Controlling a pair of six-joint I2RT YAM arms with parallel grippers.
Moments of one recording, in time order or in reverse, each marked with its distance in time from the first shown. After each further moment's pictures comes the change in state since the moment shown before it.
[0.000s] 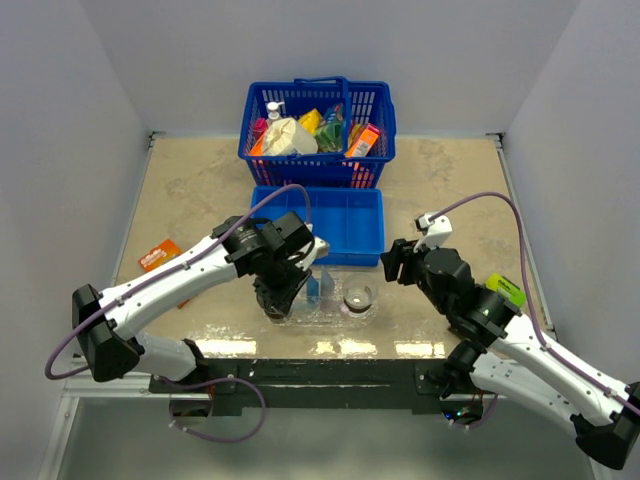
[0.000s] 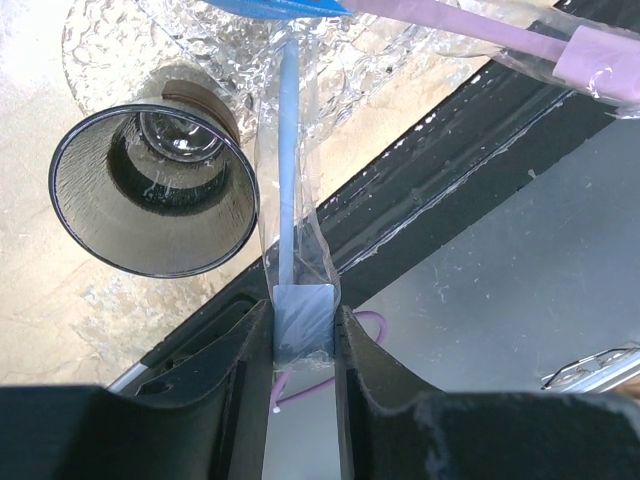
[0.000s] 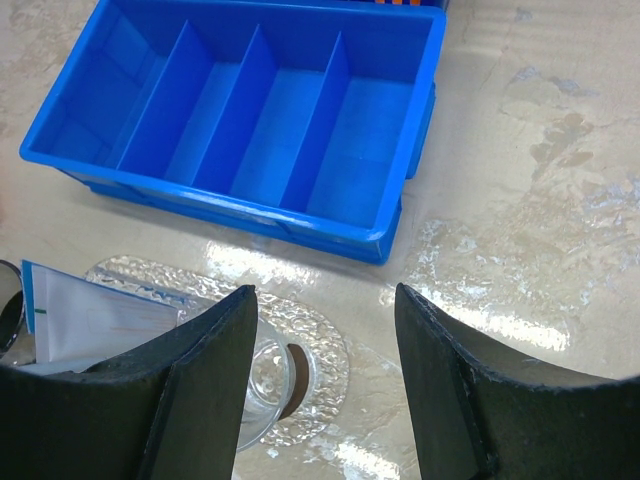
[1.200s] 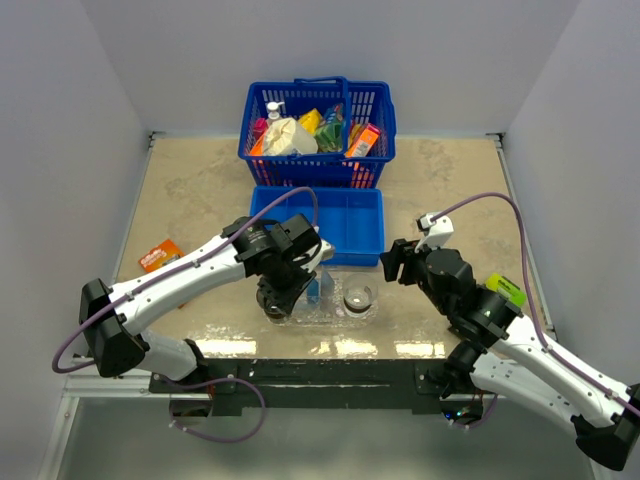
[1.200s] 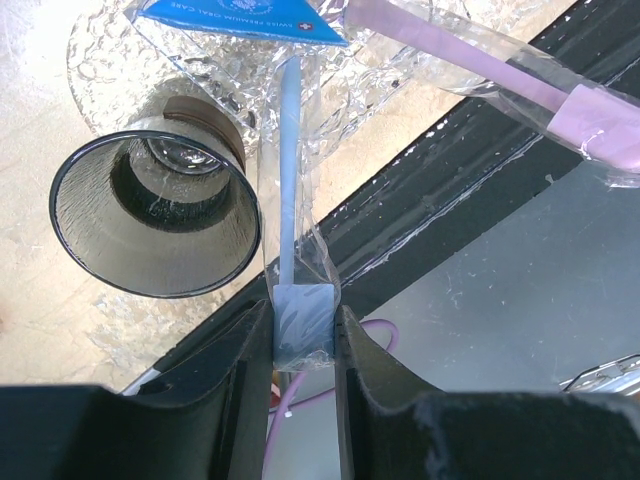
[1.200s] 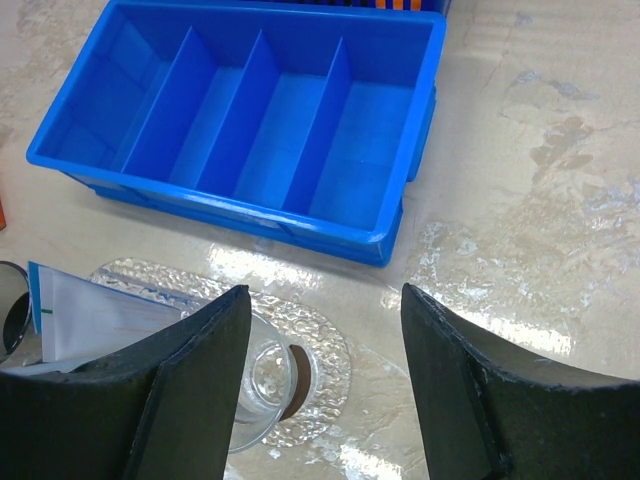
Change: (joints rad) left arm -0.018 0.040 0.000 0.018 -0.026 0.018; right arm 0.000 -0.011 0.000 0.000 0.000 0.001
